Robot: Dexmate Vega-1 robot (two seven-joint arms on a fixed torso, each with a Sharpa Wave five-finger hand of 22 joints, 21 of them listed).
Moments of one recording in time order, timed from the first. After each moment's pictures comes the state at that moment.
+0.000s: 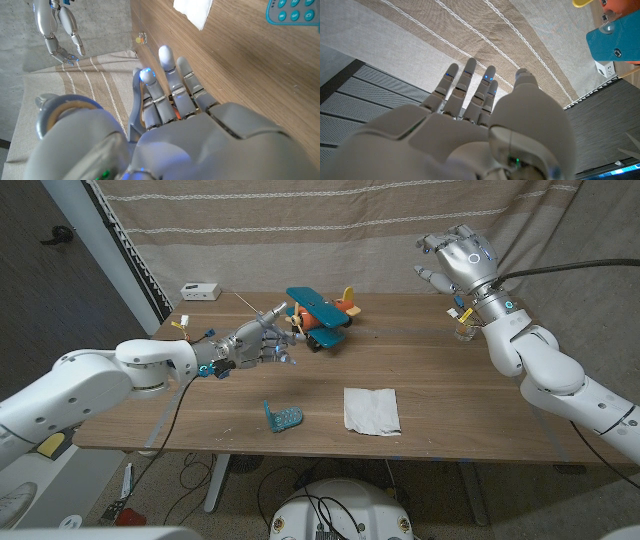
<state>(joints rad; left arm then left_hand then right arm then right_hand) 1.26 1.14 -0.02 -2.24 -1.10 0.44 -0.06 0.54 -0.19 -0.36 -0.15 0.30 0.80 -0.07 0.24 0.28 0.84 -0.21 1.28 1.07 0.81 -0.09 0.95 1.01 0.36 -0.04 0.79 0.66 -0.99 -1.02 -0.33 -2.09 -0.99 -0.32 -0.40 0.90 0.16 -0.03 -0.03 0.45 0.23 -0.10 0.68 0.46 0.61 -0.18 0.43 0.55 0.63 -0.06 0.29 0.48 0.27 0.04 0.64 0.18</state>
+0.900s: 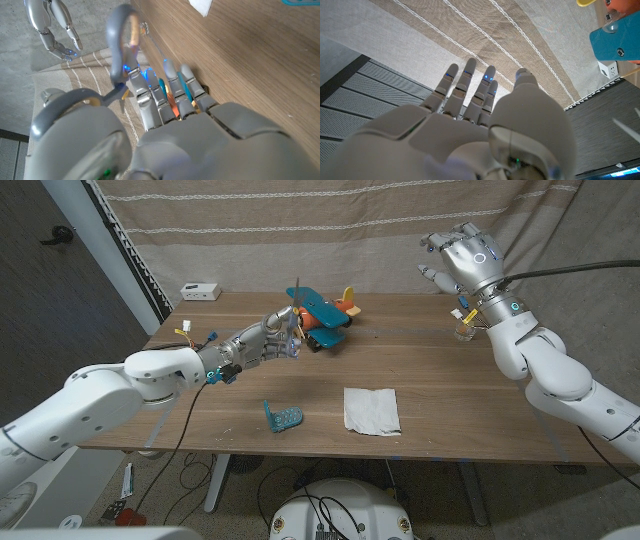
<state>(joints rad) 1.30 1.09 0.00 -2.26 -0.99 0.36 0.00 0.56 -0.17 -0.34 -0.13 0.35 1.13 -0.08 0.41 0.42 0.41 -0.21 1.02 0.98 0.43 -0.05 0.76 0.96 0.21 -0.04 0.74 0.65 -1.05 -1.03 -0.29 -2.13 -1.00 -0.35 -0.40 0.90 0.16 -0.03 -0.03 0.46 0.23 -0.10 0.67 0.47 0.61 -0.18 0.43 0.55 0.62 -0.06 0.29 0.47 0.27 0.04 0.62 0.18</state>
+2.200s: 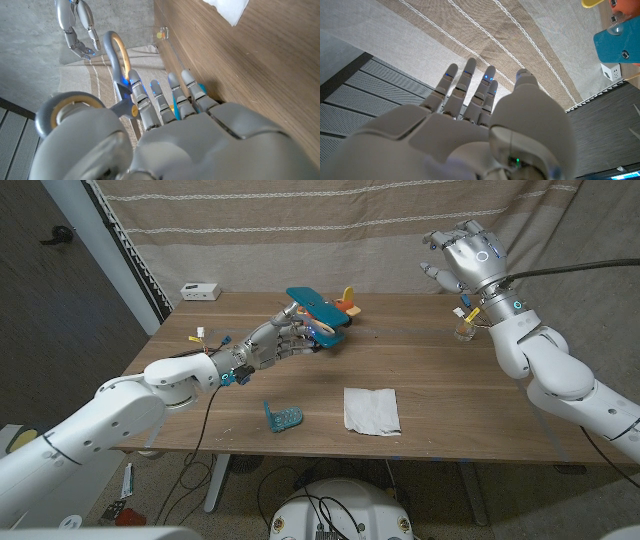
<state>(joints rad) 1.21 1.01 0.13 -2.18 -0.98 0.23 -0.08 0.57 -0.13 -0.33 -0.12 0.37 0.81 -0.22 0.20 0.24 0.21 -0.21 0.68 0.73 0.26 -0.04 0.55 0.70 0.16 -0.04 0.67 0.54 -1.05 -1.03 -0.28 -2.12 -1.01 -0.35 -0.40 0.89 0.16 -0.03 -0.03 0.46 0.23 -0.10 0.66 0.46 0.61 -0.18 0.43 0.55 0.62 -0.06 0.29 0.47 0.27 0.04 0.61 0.18</state>
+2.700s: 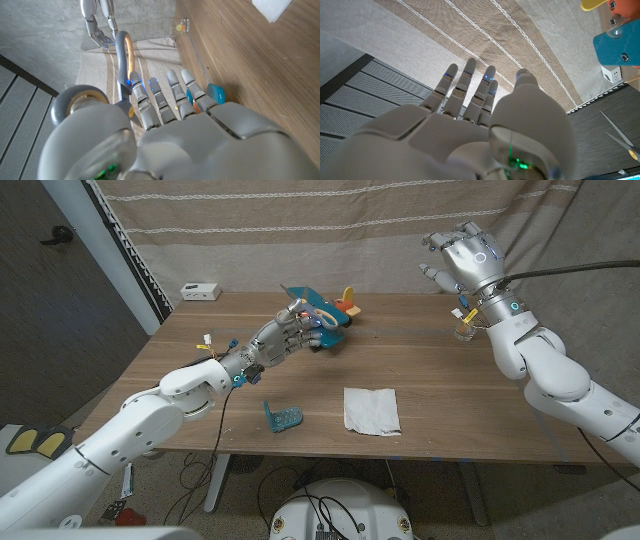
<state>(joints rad) 1.19 0.88 0.21 -2.11 -0.98 0.10 -0.09 0.66 -0.07 -0.31 -0.13 0.40 0.79 -0.22 0.20 0.22 0.29 -0.22 0.64 0.66 0.33 -0.04 0.52 0.63 0.18 -0.04 0.68 0.53 -1.04 -1.02 -0.29 -2.13 -1.03 -0.37 -0.38 0.89 0.16 -0.03 -0.03 0.46 0.23 -0.10 0.66 0.46 0.61 -0.18 0.43 0.55 0.62 -0.06 0.29 0.47 0.27 0.04 0.61 0.18</state>
